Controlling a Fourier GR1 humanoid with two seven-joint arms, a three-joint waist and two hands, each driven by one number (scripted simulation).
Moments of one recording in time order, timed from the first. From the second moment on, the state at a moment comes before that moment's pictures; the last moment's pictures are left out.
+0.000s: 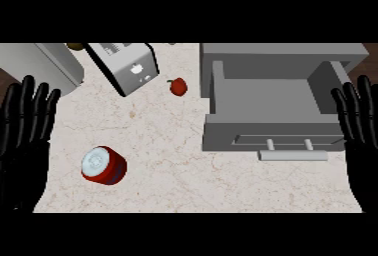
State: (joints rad) left arm -0.01 0.09 -0.01 -2.10 0.01 0.03 0.02; right arm -0.02 -0.12 0.02 -2.10 -0.02 -0.01 -0.01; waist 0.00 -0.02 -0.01
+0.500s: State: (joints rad) left arm 0.21 0.26 0.14 -2.12 0.36 -0.24 0.10; right arm 0.07 -0.10 -0.03 -2.08 -0.03 -0.06 0.09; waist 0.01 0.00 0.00
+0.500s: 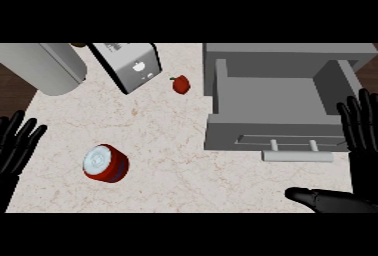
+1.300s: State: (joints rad) left arm 0.19 0.33 0.34 -2.04 0.55 -0.38 0.29; right arm 0.07 -0.10 -0.10 -2.06 -0.06 -0.05 0.20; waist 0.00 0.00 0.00
